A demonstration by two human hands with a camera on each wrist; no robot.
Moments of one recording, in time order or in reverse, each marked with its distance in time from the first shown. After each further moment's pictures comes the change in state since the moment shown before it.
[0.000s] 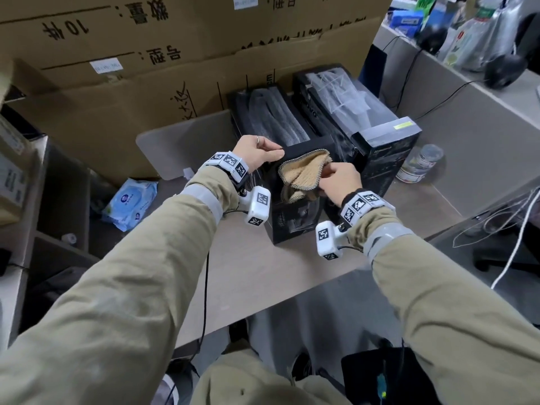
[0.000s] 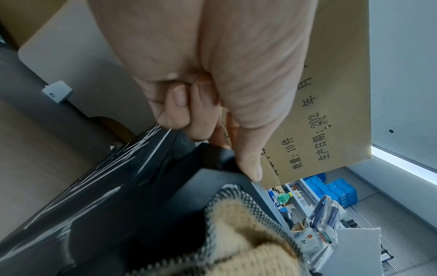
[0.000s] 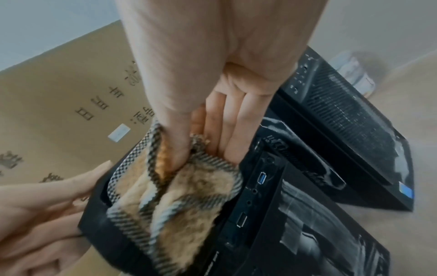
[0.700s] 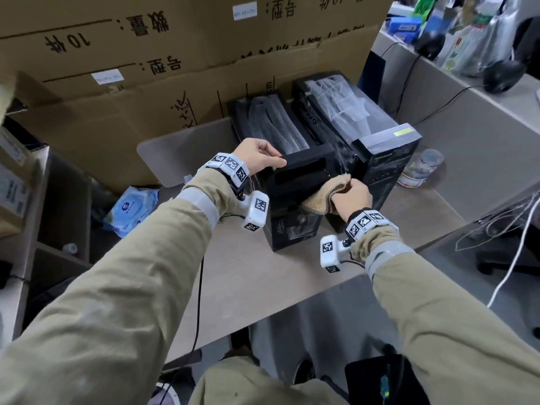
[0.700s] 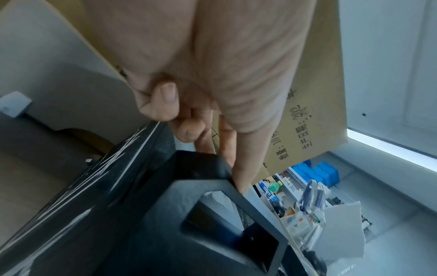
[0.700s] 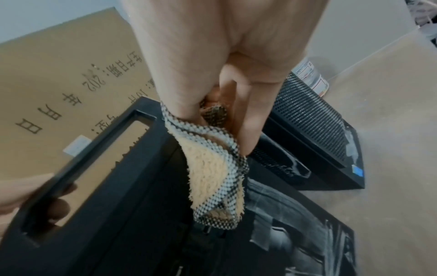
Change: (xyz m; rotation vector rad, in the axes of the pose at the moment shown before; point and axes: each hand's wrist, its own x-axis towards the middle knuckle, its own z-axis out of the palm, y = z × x) left_hand 0.010 0.010 -0.010 0.188 -0.059 -0.023; right_hand -0.002 0.031 0.000 -0.022 0.143 0.180
